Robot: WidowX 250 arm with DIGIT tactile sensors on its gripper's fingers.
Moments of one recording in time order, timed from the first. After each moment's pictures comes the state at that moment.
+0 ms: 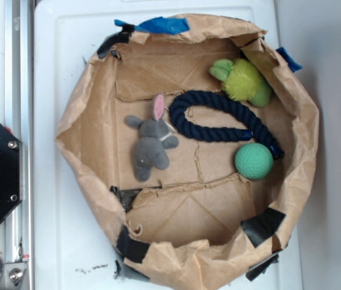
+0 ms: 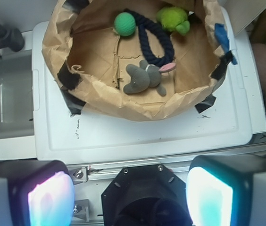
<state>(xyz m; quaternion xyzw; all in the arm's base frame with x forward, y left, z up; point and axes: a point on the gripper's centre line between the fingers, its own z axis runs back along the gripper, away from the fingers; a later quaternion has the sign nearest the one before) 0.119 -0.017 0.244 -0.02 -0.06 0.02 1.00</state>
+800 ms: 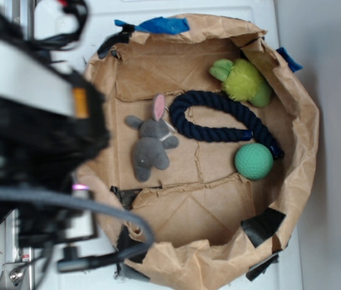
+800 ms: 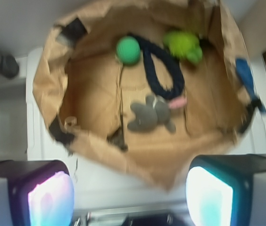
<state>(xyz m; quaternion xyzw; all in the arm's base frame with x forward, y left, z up) 0.193 -0.016 0.211 -0.02 -0.09 0.02 1.00</state>
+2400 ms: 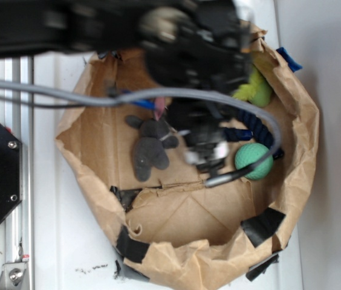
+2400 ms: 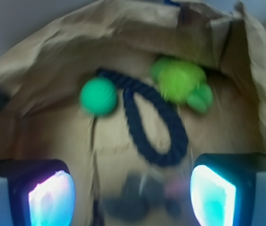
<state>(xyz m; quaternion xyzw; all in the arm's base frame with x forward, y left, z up) 0.283 0.026 0.126 -0.05 -0.11 0.10 0.99</state>
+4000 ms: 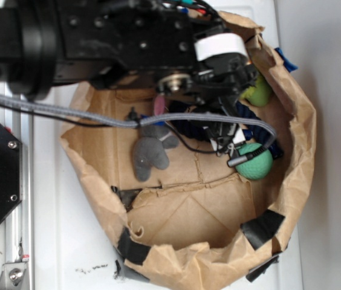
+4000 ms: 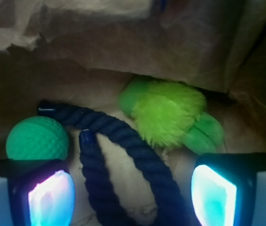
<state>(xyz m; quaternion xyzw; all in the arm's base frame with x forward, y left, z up) 0.298 0.049 0.085 0.01 -0.19 0.14 0.97</state>
